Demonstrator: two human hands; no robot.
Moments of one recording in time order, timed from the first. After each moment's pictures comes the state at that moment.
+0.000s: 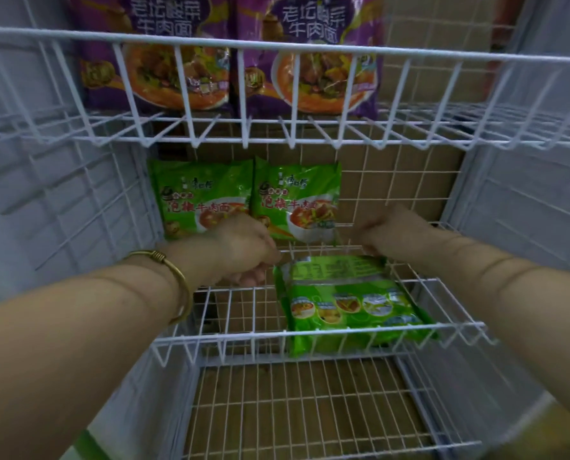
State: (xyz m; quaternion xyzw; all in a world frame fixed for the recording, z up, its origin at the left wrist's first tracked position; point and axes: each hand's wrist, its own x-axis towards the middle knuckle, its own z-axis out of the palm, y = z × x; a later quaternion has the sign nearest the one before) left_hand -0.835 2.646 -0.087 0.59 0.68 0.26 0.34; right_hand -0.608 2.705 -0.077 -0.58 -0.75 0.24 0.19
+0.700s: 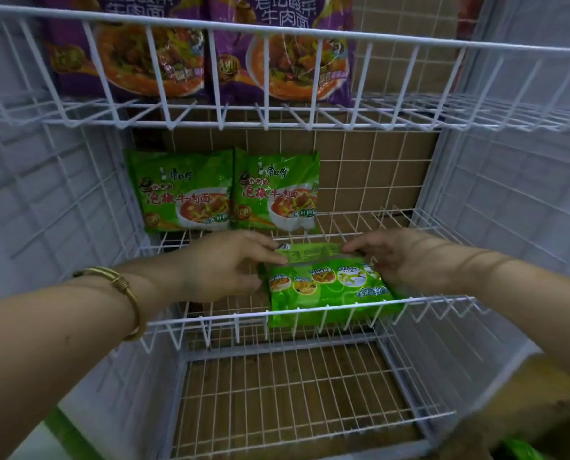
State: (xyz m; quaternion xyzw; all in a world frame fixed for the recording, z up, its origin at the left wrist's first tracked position) left_hand -0.853 2.625 -0.105 0.84 0.52 0.11 0.13; right_hand -0.558 2.660 -0.094 -0.46 -0.86 0.19 0.07
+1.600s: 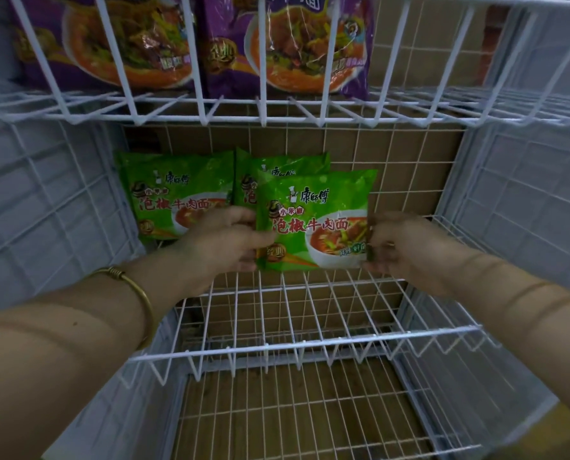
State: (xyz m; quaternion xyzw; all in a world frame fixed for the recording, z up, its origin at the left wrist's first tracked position) left_hand -0.838 2.665 -0.106 0.53 0.57 0.44 0.45; right_hand -0.591 2.707 -0.104 -0.51 -0.56 0.54 0.37
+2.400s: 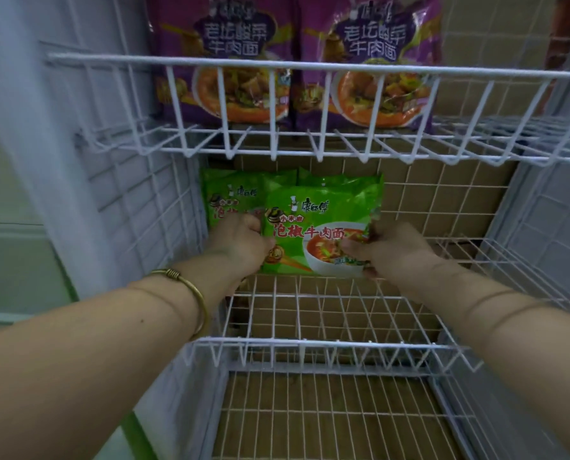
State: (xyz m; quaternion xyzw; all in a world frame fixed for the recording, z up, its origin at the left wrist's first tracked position) left_hand -0.890 2.646 -0.100 0.48 0.70 0.45 0.25; right_hand -0.675 2.700 -0.100 -0.56 -0.67 0.34 0.34
